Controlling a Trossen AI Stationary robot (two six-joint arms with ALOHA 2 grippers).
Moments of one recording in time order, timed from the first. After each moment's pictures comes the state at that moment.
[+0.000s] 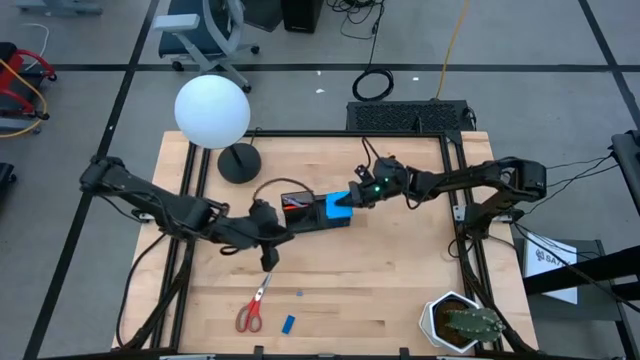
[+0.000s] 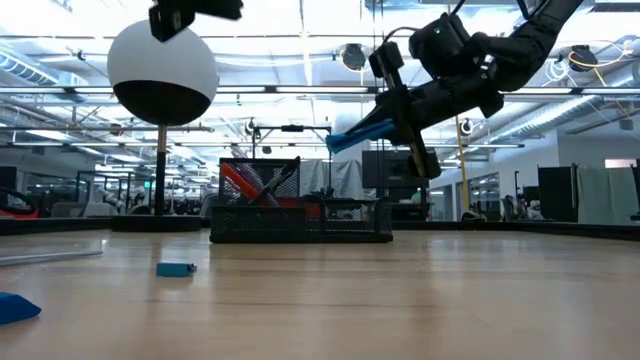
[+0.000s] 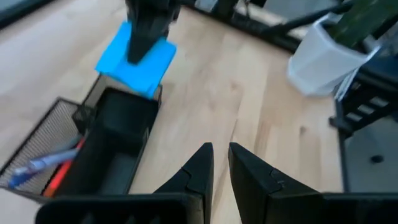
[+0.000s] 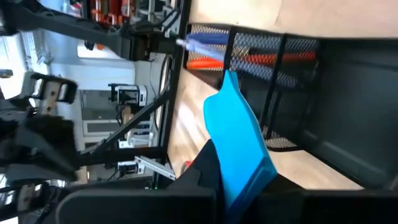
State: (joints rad) left arm -0.37 1.25 1.02 -0.41 -0.39 -0.63; right arm -0.27 1.53 0.65 0.47 -0.42 1.27
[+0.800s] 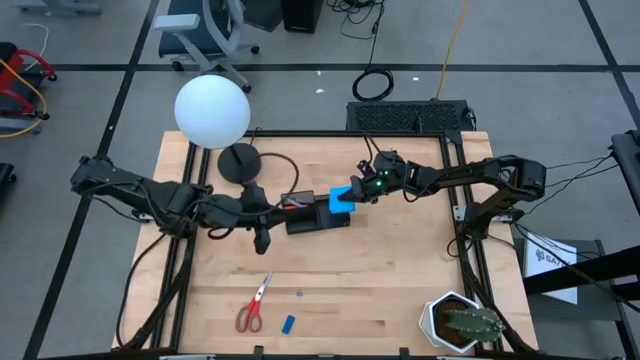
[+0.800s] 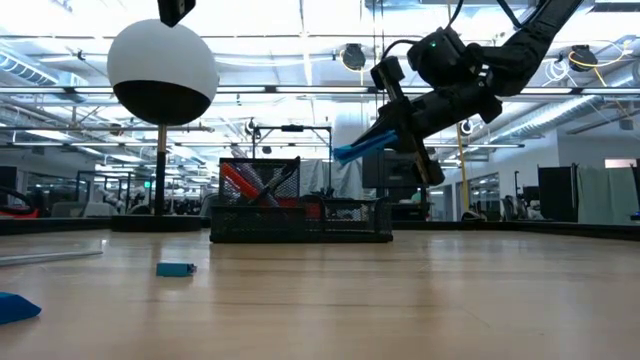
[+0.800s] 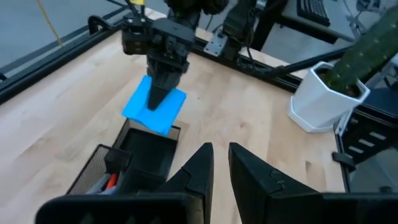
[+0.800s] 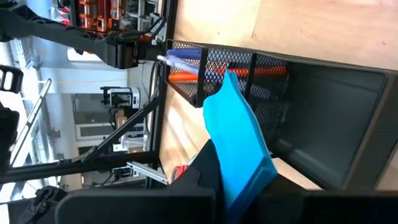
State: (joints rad) left arm -0.29 1.13 1.02 -0.39 -0.40 -0.51; right arm -0.35 1.53 0.65 0.42 -0.47 1.23
